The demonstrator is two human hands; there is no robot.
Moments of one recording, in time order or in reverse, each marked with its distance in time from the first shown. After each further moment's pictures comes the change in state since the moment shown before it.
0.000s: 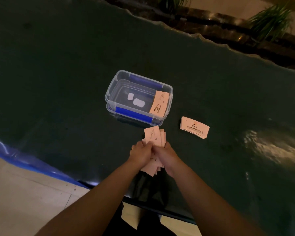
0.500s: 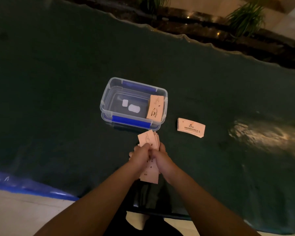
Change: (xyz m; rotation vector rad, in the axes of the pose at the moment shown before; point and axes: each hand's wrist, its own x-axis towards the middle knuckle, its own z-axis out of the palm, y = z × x) left_hand 0.010 0.005 -0.019 -0.258 -0.135 -0.132; right_hand -0.018 -0.007 0.028 -0.010 0.045 -0.051
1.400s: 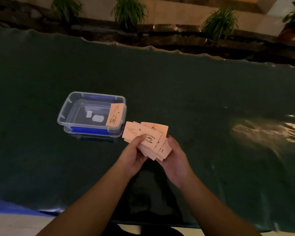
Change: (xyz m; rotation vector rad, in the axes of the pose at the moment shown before) left_hand -0.025 0.021 0.135 -0.652 -0.358 0.226; right_hand -0.033 0.022 -0.193 0.834 -0.168 -0.257
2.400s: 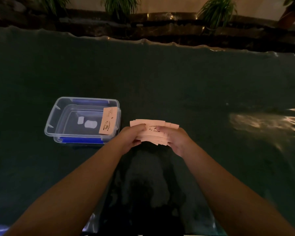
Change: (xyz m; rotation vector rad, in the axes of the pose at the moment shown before) left_hand 0.082 0.073 0.030 0.623 0.181 -0.154; right_hand 0.117 -0.056 0.002 -0.440 0.229 0.127
